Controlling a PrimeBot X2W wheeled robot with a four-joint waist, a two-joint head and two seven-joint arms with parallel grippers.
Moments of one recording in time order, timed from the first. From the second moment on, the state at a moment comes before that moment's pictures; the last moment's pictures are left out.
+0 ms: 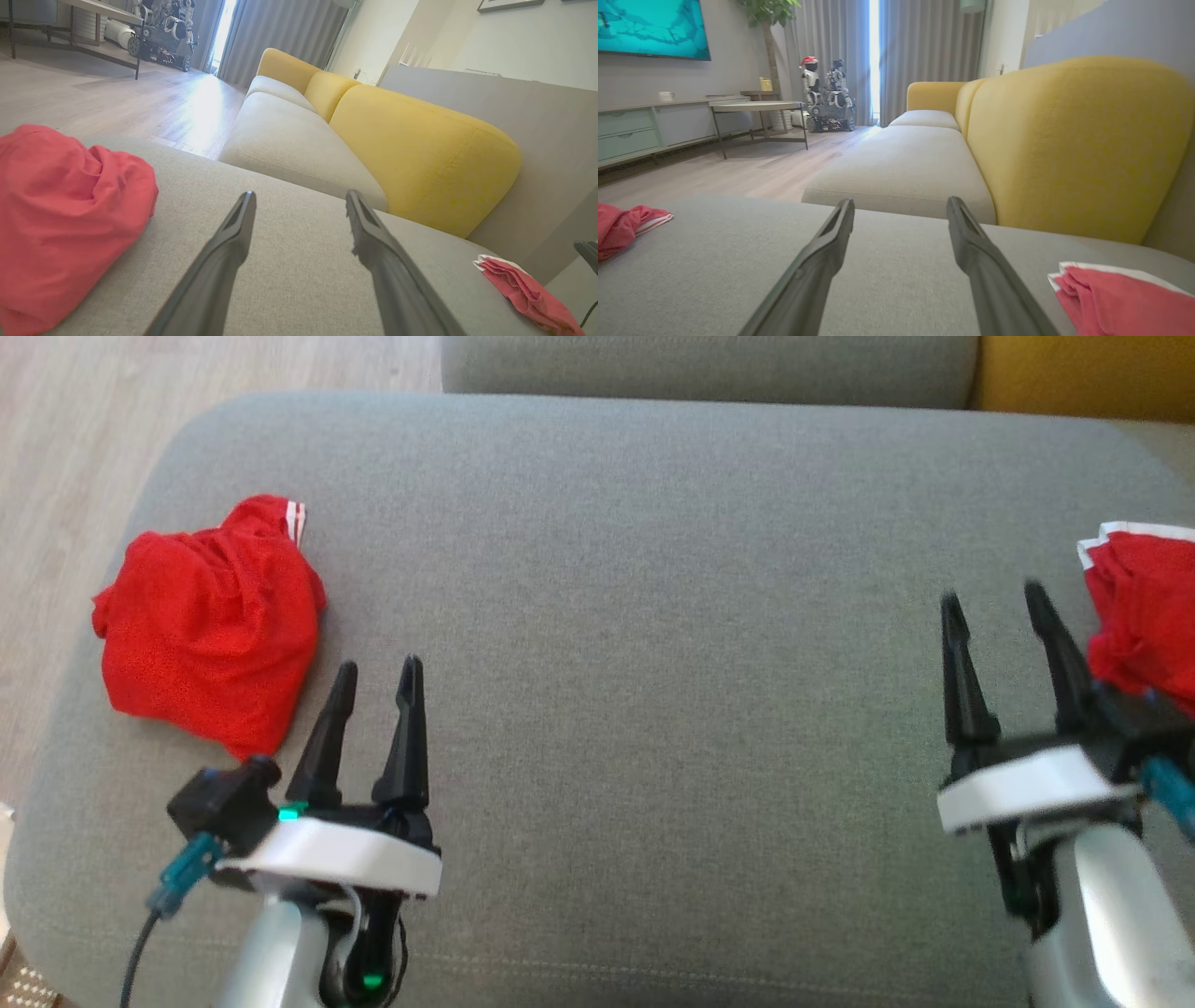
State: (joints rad) left arm -0.10 0.04 -0.22 0.14 -0.45 -0.05 -0.26; right arm -0.20 -0.10 0.00 0.19 0.06 0.13 -0.17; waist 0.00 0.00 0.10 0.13
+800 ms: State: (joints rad) left arm -0.05 0.04 -0.22 0.12 -0.43 -0.04 -0.26; right arm -0.09 -0.05 0.00 0.20 0.05 0.13 -0.23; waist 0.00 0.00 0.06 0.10
